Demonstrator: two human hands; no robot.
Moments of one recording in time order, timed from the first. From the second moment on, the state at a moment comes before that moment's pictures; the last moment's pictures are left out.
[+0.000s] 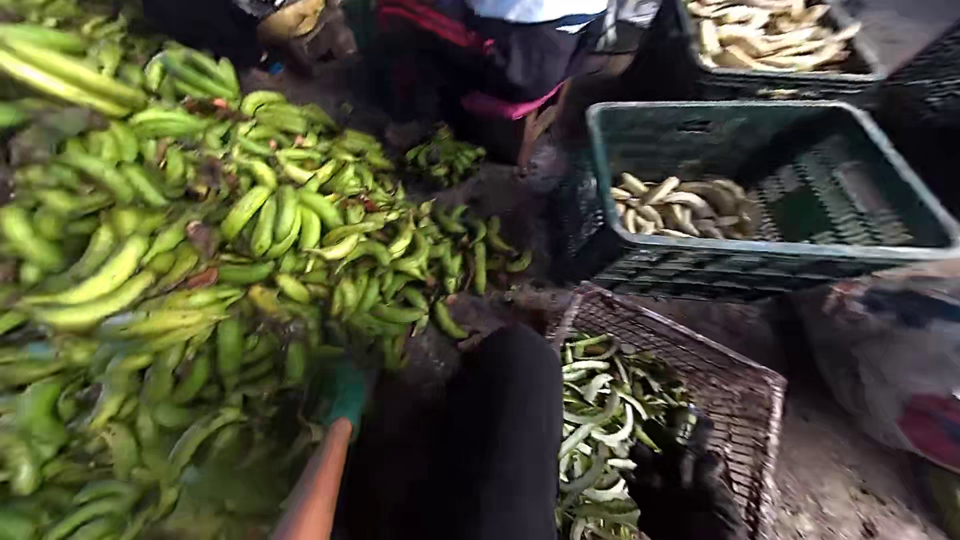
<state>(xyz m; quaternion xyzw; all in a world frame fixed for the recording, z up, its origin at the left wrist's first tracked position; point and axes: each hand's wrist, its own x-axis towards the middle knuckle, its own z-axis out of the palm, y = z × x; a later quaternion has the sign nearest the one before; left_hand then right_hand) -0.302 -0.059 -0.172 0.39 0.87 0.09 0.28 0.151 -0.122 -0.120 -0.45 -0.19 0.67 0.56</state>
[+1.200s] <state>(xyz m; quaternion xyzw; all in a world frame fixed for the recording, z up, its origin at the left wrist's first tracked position) -0.275 -0.074 -0.266 0.25 0.85 0.22 0.41 0.132 -0.143 -0.124 -0.56 -0.19 0.62 0.52</state>
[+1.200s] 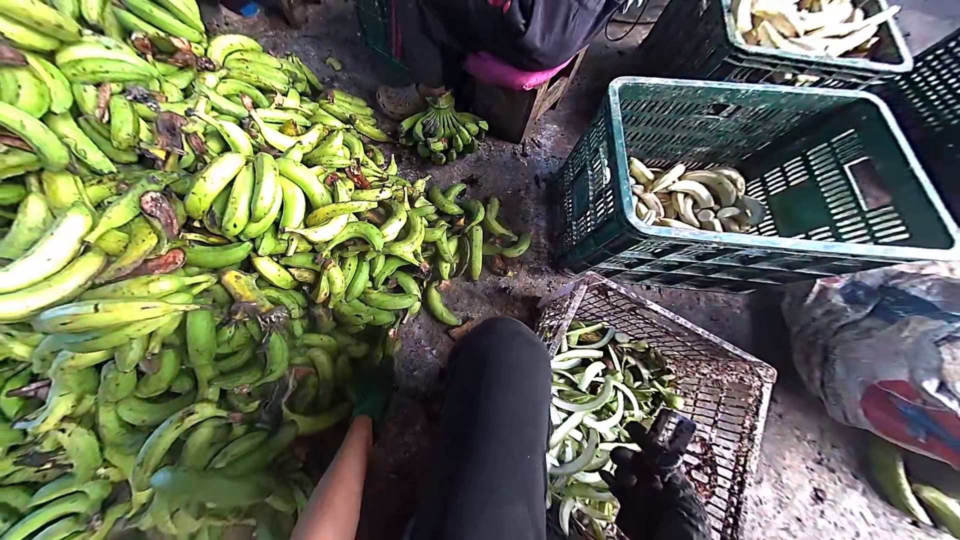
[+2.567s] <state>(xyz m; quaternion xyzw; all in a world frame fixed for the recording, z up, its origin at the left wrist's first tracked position) -0.023 -0.031 0.056 0.79 0.41 0.25 0.38 0.180 -0.102 -0.009 -0.40 -0.25 0.51 0.71</state>
